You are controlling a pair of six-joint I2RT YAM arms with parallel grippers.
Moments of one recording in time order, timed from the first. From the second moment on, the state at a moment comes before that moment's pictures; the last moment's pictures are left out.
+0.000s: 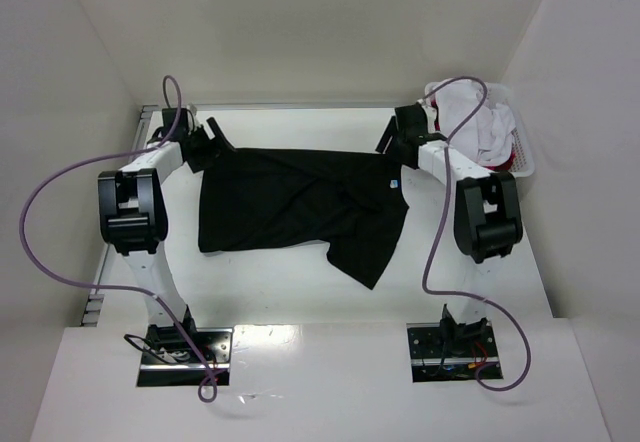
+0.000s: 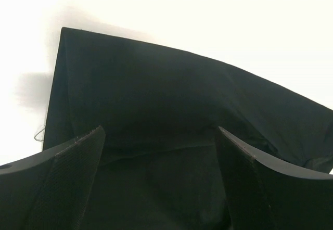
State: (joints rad) left arm 0.12 2.00 1.44 -0.24 0.30 -0.47; right arm 0.21 1.88 1.39 -0.28 0.21 0.60
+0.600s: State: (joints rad) left arm 0.17 2.14 1.57 -0.26 0.32 -0.45; right arm 0.21 2.15 1.60 -0.33 0.24 0.58
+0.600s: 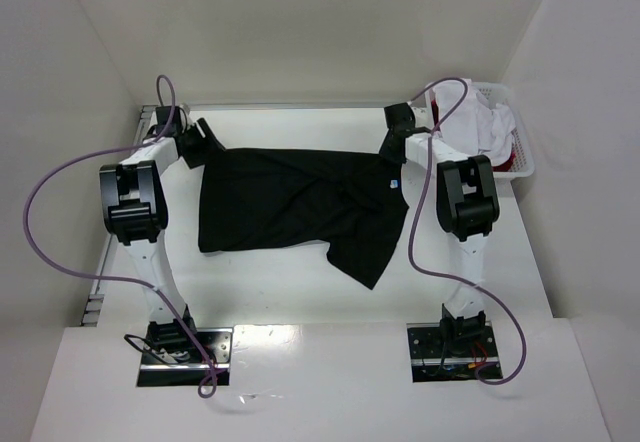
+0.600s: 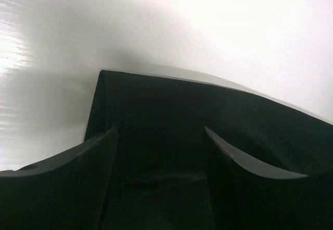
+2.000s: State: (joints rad) left arm 0.16 2.16 1.56 -0.26 0.37 -0.39; right arm 0.14 2.27 1.82 -0.38 0.25 0.58
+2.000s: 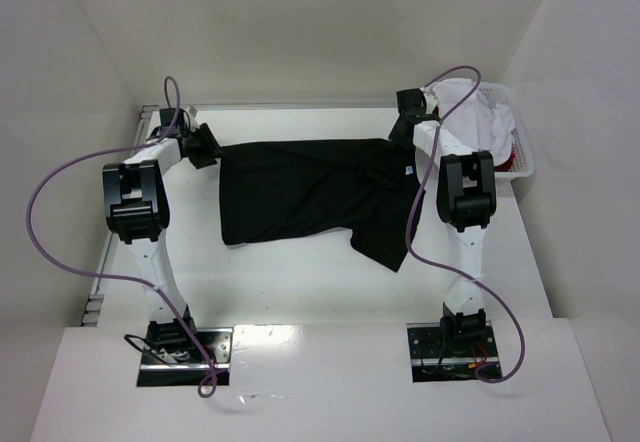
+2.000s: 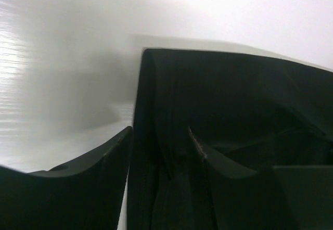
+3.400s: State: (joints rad) left arm 0.17 2.13 1.54 -0.42 0.33 -0.29; right arm 0.13 2.34 1.99 -0.42 0.27 0.54
